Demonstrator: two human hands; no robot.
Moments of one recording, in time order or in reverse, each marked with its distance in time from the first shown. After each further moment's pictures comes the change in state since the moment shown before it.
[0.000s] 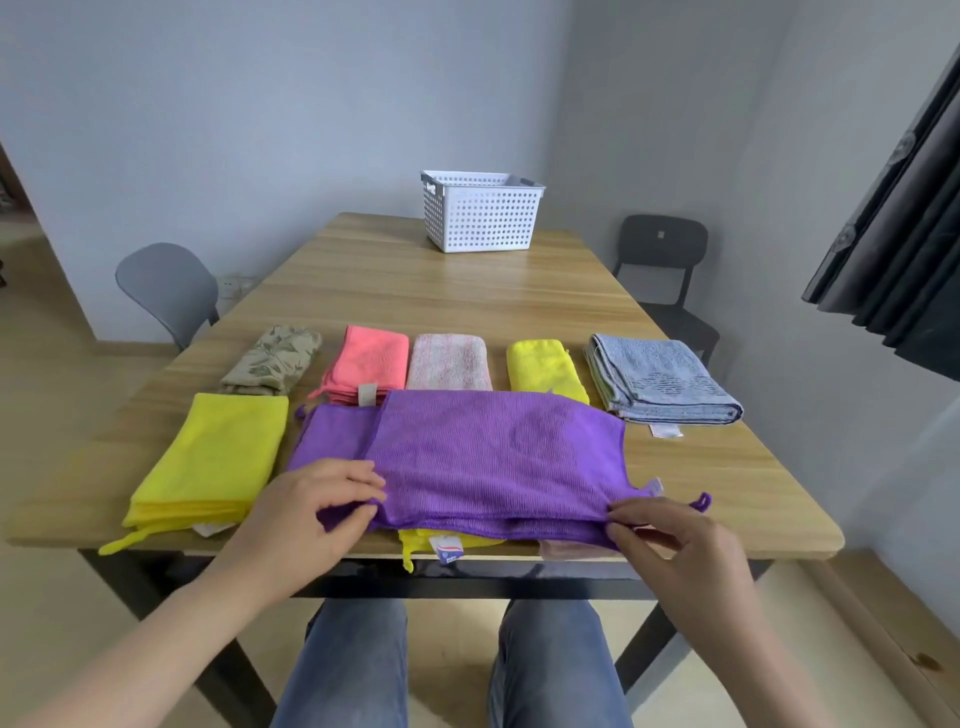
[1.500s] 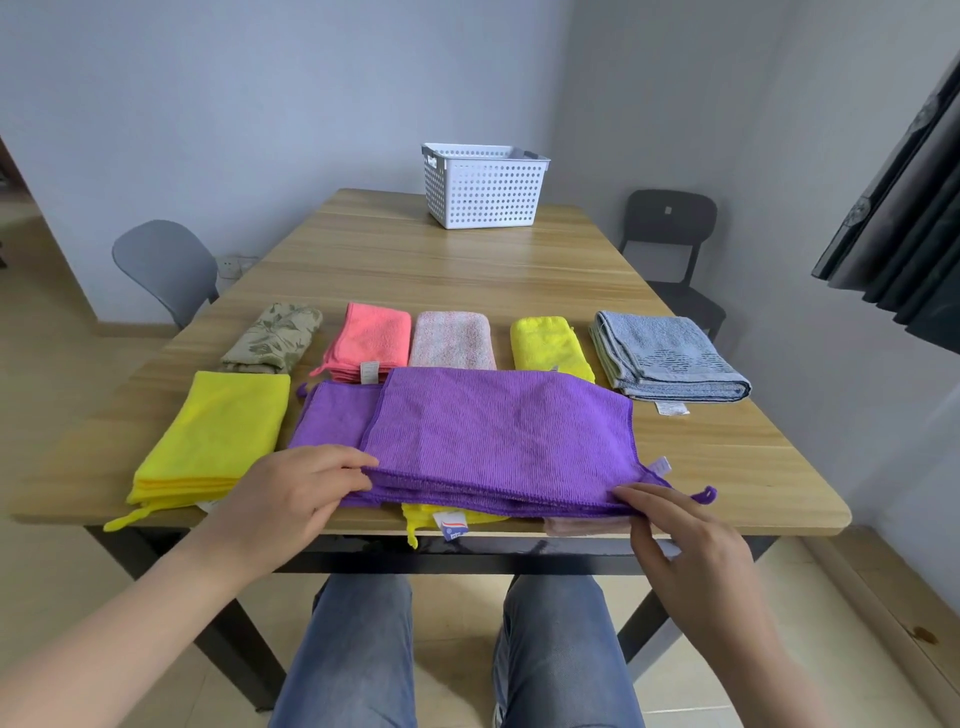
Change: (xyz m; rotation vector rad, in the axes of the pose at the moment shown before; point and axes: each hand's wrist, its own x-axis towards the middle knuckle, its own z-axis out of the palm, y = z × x) left_hand 0.000 -0.017 -0.013 0.310 -0.051 0.406; right_hand -0.015 0.020 0.010 -0.328 0.121 -0.225
